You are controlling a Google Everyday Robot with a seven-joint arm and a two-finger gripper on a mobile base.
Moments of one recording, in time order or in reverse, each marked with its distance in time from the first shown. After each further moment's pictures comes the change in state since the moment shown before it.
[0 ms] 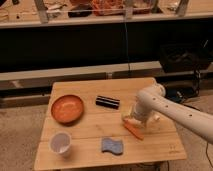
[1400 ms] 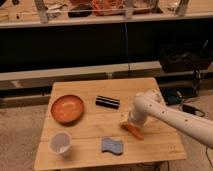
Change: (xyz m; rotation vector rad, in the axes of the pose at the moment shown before) arm -0.007 -0.012 0.031 0.025 0.020 -0.273
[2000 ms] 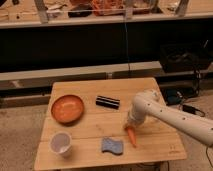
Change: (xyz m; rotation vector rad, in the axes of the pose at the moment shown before) arm -0.004 0.000 0.004 -0.004 -0.028 -0.023
